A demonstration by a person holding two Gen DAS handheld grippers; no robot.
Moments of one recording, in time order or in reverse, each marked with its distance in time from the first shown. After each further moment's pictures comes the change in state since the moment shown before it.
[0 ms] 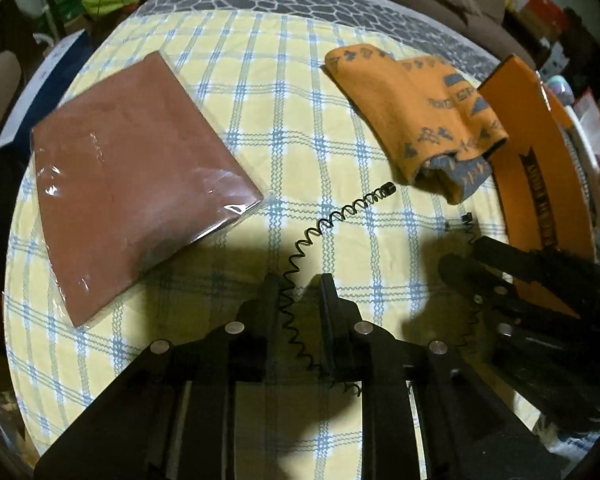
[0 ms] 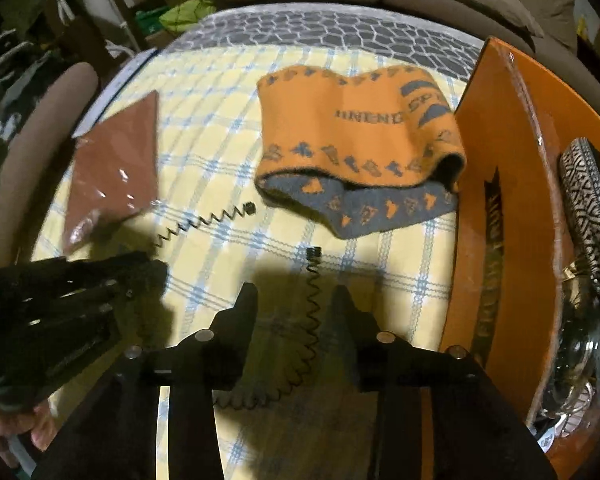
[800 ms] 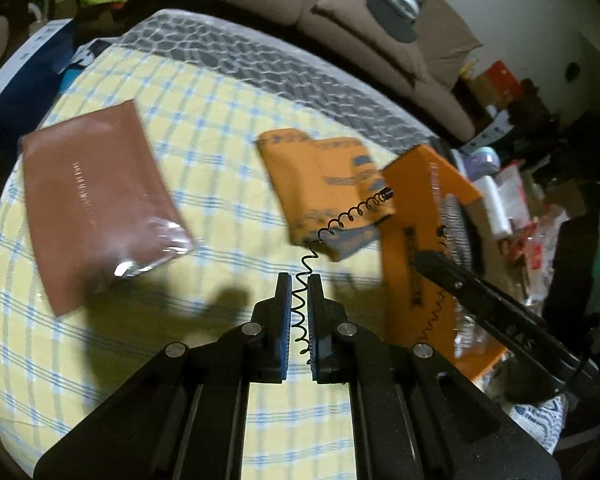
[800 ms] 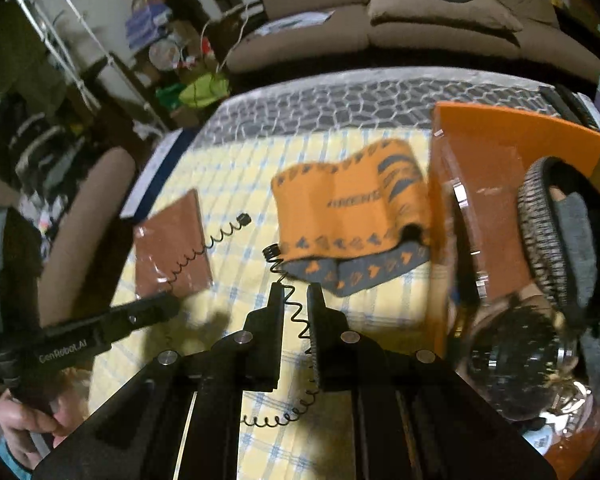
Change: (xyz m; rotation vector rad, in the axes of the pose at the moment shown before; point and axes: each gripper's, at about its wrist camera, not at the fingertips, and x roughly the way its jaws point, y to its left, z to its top) left arm -0.077 -0.001 0.020 -0.125 -0.118 -0.332; right arm -0.087 -0.049 0.014 0.173 -0.228 0.222
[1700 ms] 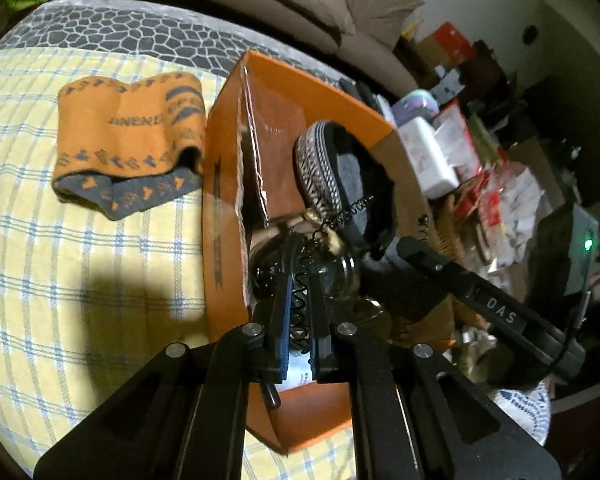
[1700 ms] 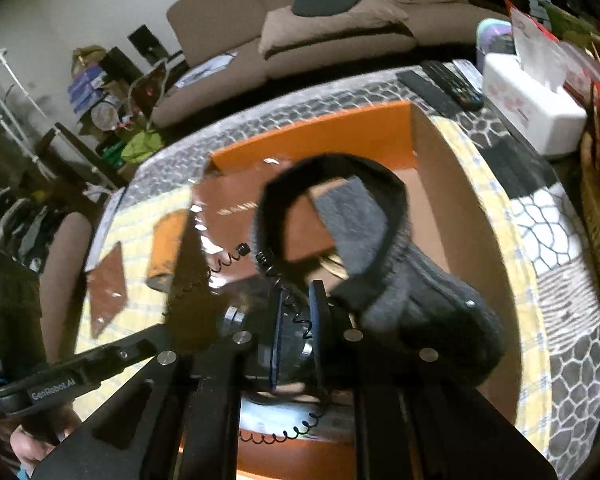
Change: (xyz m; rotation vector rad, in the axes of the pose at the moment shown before) left arm 0.087 -0.156 -0.043 0.106 0.078 -0.118; right arm -0.092 -0.167 -0.028 0.189 -0.069 -0.123
